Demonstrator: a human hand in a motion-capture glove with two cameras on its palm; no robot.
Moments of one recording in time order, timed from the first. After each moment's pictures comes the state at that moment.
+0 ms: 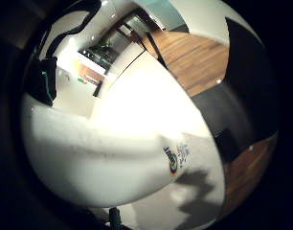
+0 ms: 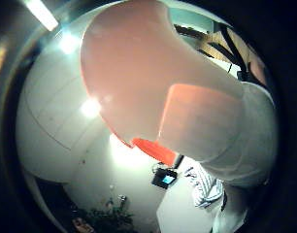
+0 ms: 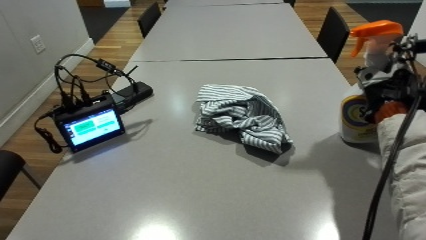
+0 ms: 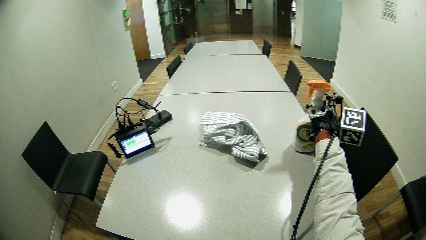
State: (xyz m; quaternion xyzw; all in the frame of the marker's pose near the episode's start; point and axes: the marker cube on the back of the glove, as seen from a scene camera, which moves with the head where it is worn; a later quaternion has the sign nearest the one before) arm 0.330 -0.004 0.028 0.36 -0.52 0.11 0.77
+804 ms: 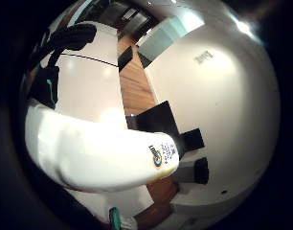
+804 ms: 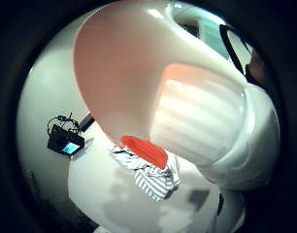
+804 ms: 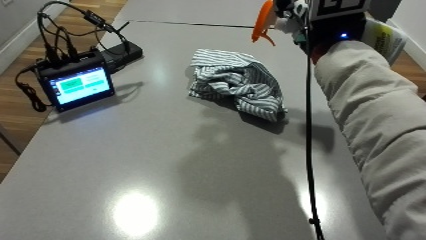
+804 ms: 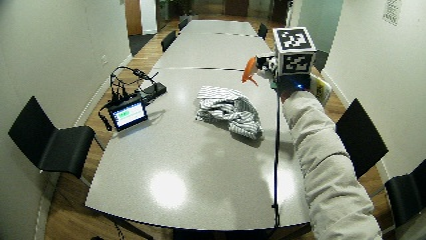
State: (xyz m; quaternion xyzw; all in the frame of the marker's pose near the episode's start) arm 0.203 -0.035 -0.110 0.29 0.08 0.07 0.95
